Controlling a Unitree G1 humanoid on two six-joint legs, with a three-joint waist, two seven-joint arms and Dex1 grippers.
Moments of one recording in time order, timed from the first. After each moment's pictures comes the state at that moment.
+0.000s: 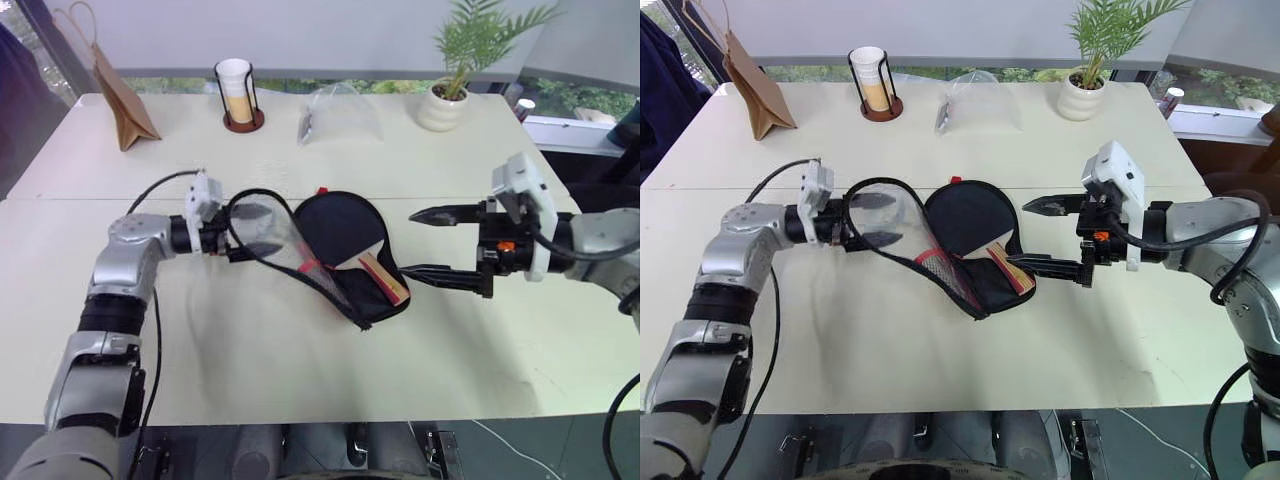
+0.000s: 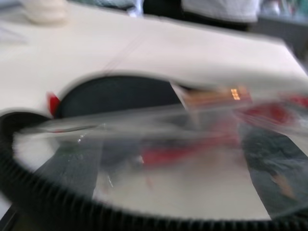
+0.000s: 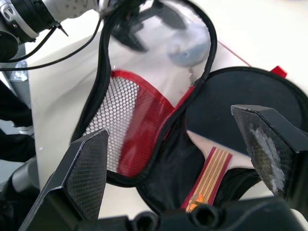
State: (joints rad) left arm -0.71 0.52 0.02 0.42 -0.40 0.28 -1.27; right arm -0.43 -1.00 -0.16 -0.50 0.78 0.85 0.95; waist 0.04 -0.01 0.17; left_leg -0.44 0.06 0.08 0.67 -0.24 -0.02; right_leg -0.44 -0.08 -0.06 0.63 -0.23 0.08
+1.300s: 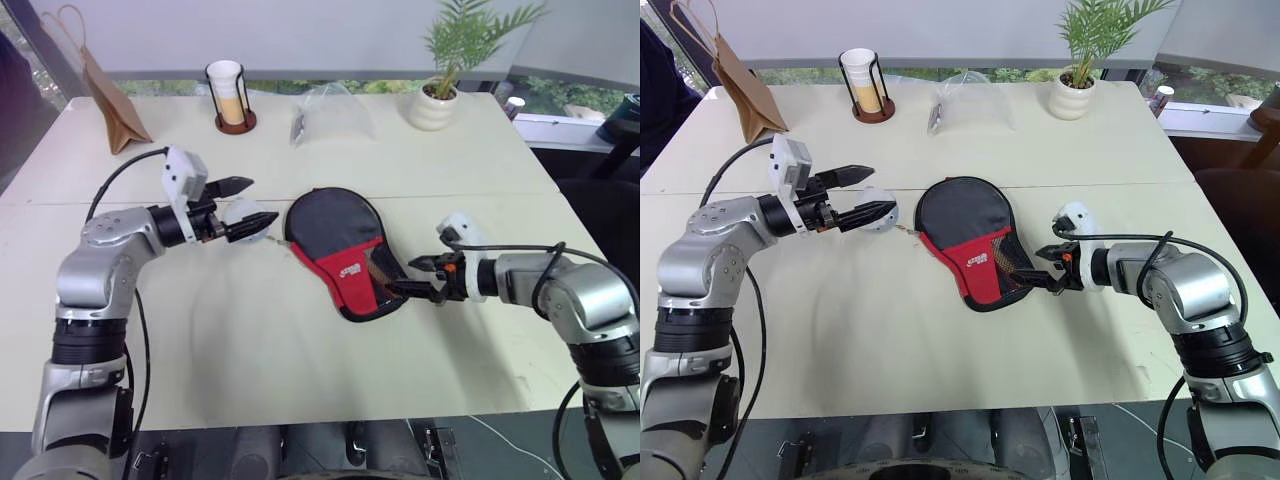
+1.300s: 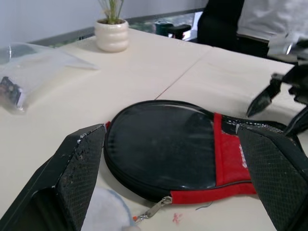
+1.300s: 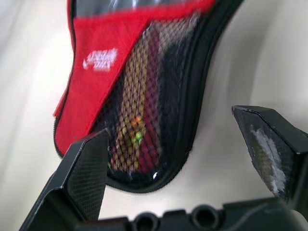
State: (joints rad) left arm -0.51 0.59 0.14 -0.08 -0.48 0.55 -0.96; right arm -0.44 -0.80 0.11 -0.15 0.60 1.07 0.78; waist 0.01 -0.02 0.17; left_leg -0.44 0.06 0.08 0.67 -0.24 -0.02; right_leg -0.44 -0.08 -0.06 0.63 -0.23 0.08
